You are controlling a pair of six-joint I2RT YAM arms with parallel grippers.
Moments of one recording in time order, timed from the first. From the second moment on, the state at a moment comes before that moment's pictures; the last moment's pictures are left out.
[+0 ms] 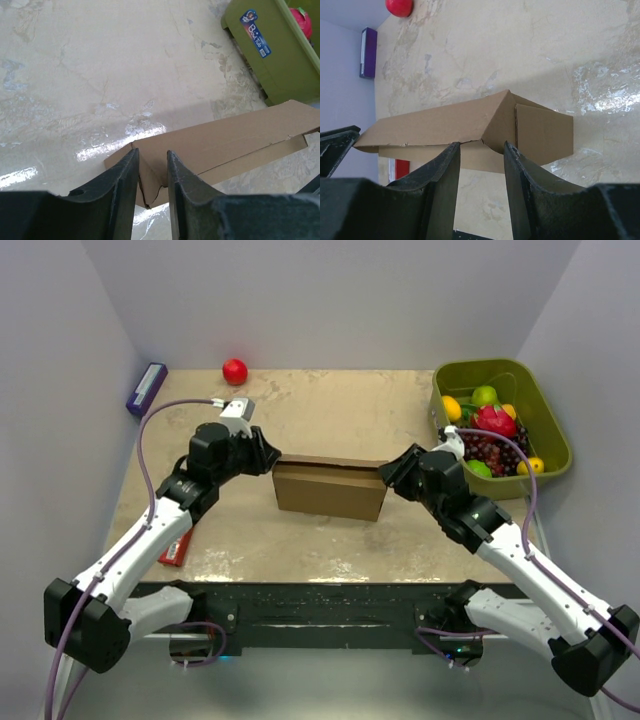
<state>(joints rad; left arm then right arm) -0.43 1.11 0.89 -0.18 0.13 -0.38 0.62 0.92 0.85 -0.42 0.30 0.95</state>
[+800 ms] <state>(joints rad) -0.43 1.04 0.78 -0.12 0.15 -0.40 0.61 1.02 1.06 -0.57 0.31 0.80</state>
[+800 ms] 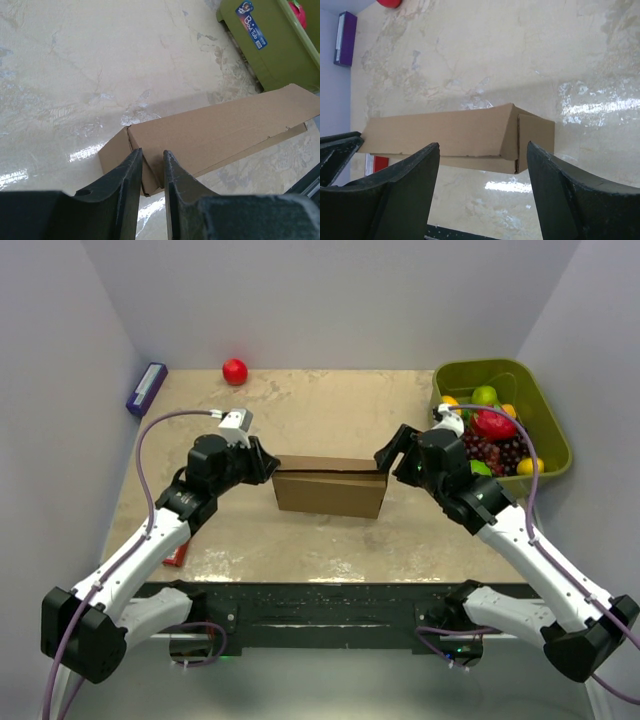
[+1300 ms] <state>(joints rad) -0.43 1.03 0.77 -0.12 0.14 -0.40 0.55 1.04 0.98 -0.56 0.24 0.76</state>
